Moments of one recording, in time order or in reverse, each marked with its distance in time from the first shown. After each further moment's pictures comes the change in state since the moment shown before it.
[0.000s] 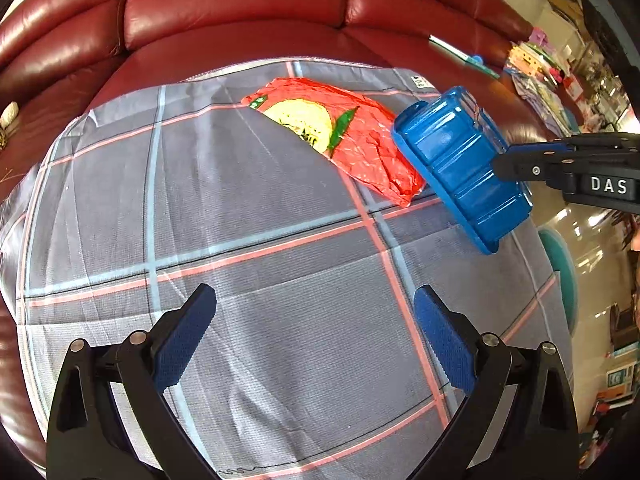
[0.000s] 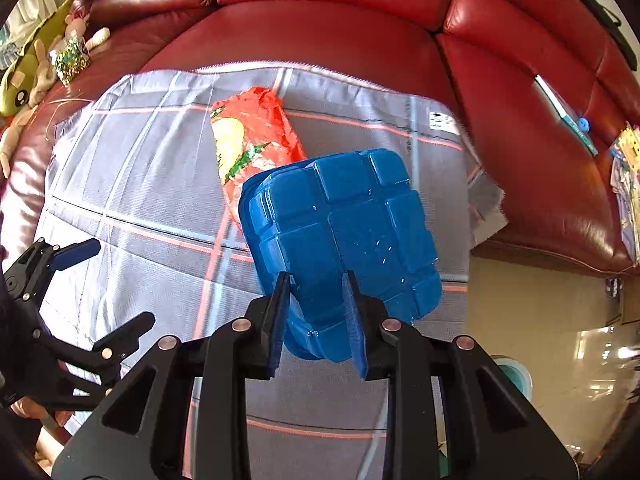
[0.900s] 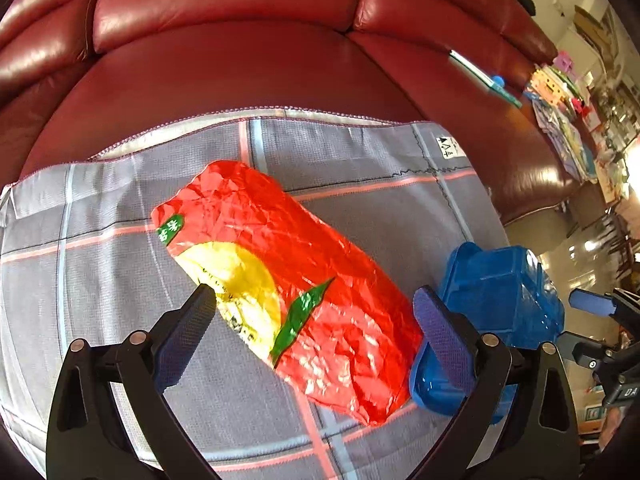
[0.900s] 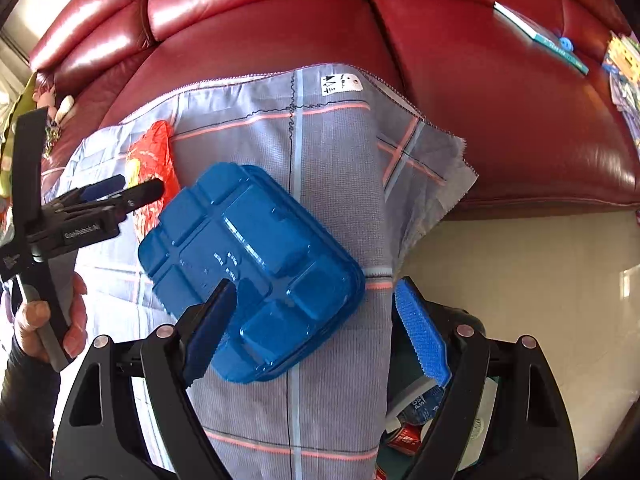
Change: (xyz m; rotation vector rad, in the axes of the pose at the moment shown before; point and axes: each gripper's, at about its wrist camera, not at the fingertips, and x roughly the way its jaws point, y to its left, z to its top) left arm 0.095 -0.023 0.142 -0.081 0.033 -0.017; right arm 0.035 -0.130 -0.003 0.245 0.029 0.127
